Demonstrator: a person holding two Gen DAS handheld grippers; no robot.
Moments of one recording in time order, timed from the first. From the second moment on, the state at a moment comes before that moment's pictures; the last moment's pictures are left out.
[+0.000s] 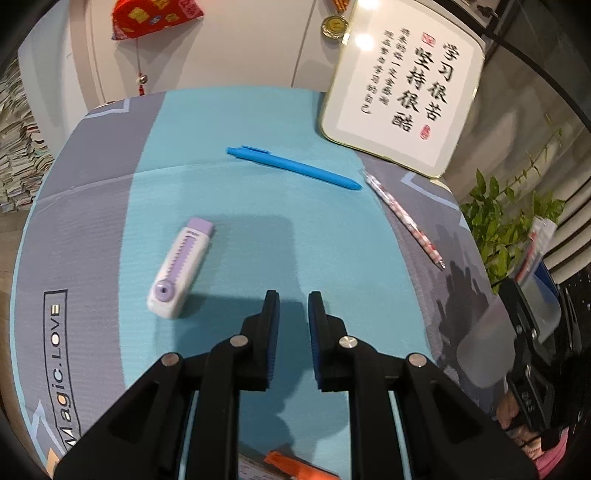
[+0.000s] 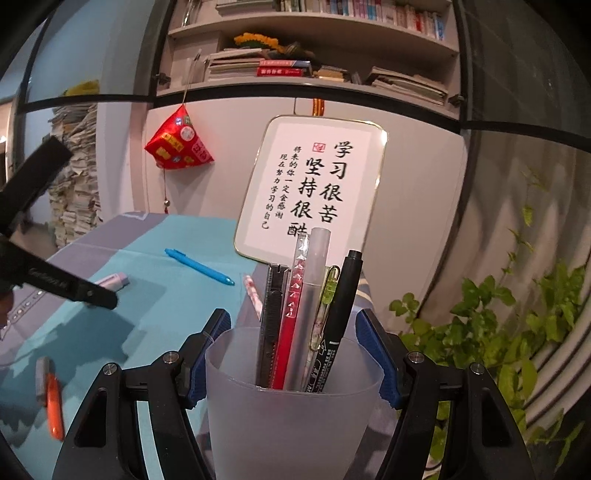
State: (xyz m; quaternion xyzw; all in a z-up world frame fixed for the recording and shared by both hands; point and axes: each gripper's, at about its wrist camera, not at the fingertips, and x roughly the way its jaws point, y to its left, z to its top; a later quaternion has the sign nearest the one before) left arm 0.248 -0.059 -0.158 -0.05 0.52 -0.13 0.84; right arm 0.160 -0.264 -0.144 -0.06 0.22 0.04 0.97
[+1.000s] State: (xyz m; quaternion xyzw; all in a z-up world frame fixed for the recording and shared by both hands) left arm 0.215 -0.214 -0.152 0.05 0.57 -0.33 0.75; right arm 0.068 -0.271 -0.153 -0.08 0.17 0.06 0.98
